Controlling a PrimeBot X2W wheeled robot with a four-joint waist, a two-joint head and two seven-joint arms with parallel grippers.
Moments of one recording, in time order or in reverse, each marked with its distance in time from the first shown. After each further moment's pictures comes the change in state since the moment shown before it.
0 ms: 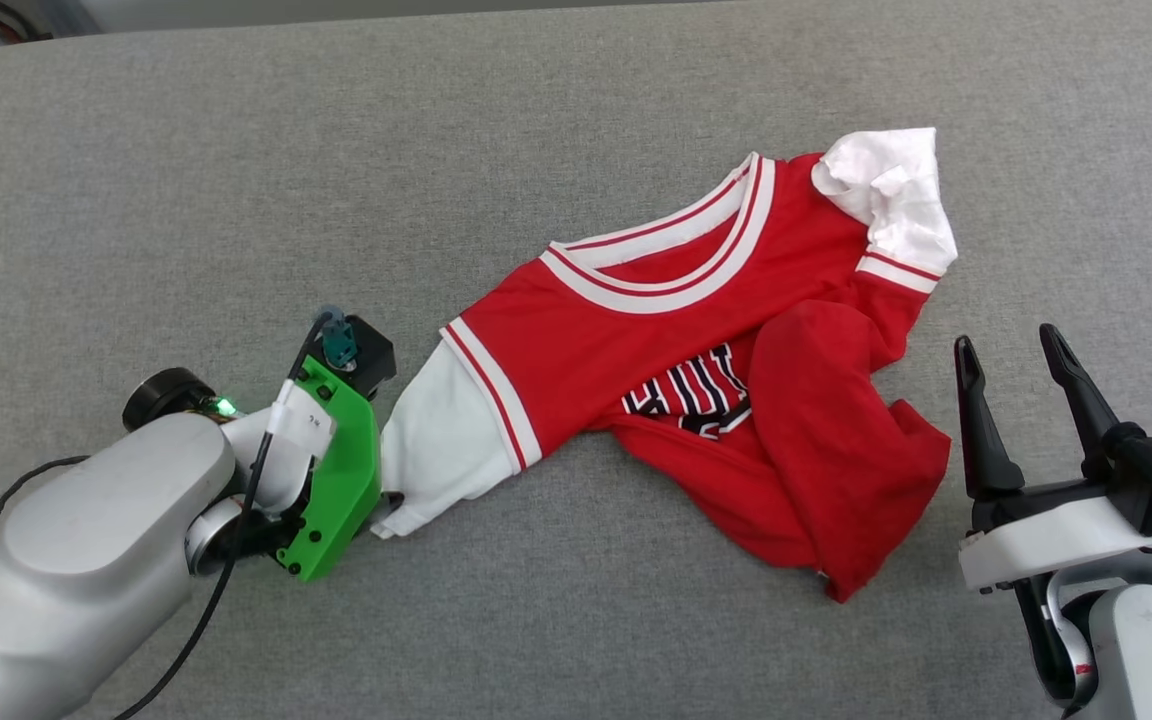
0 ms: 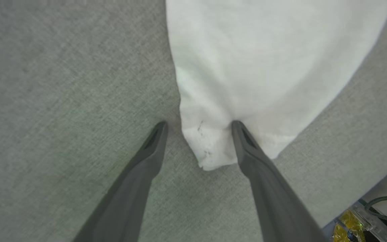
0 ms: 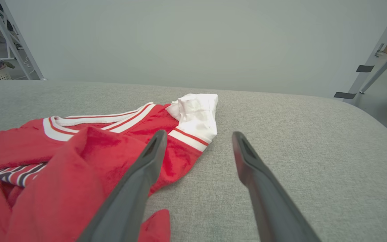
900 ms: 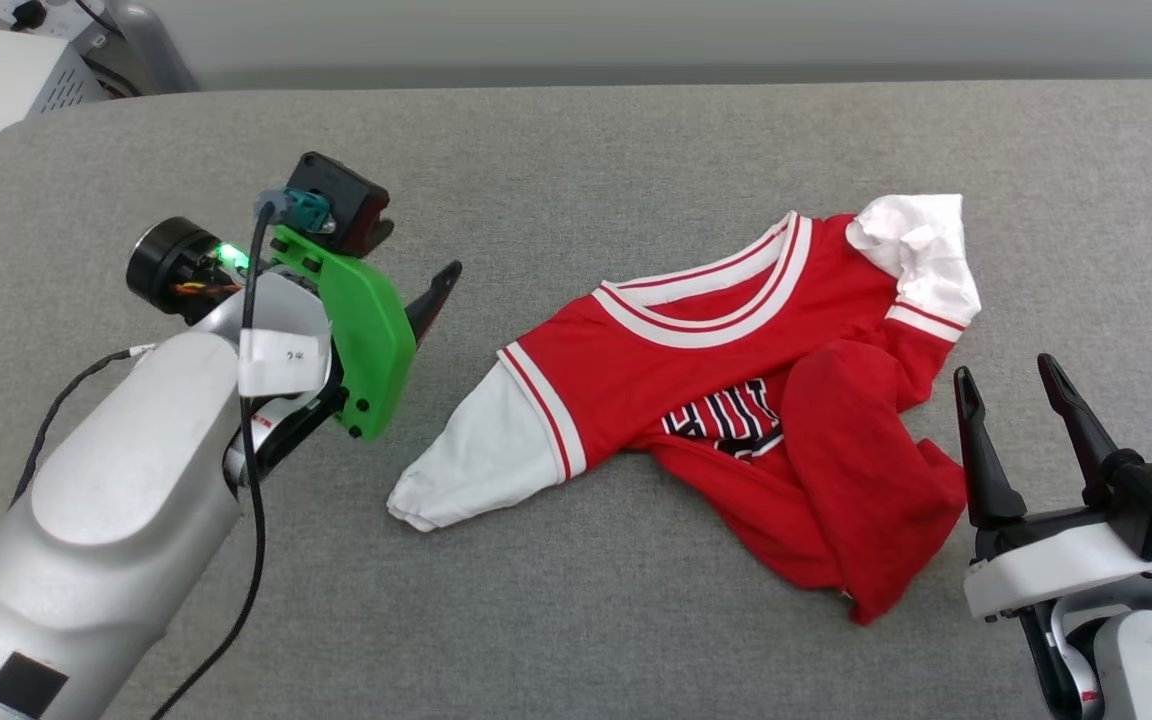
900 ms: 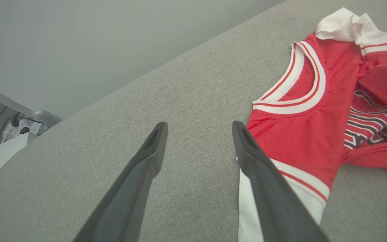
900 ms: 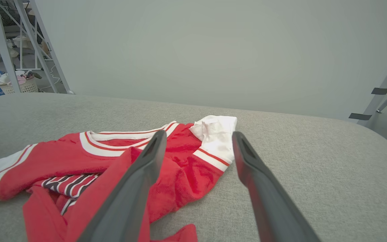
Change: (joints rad) left arm 0.090 -0.191 0.490 -0.046 0.383 0.008 -0.320; right arm 0.045 -0.022 0.014 -0.002 0.018 0.000 0.000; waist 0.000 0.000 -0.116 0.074
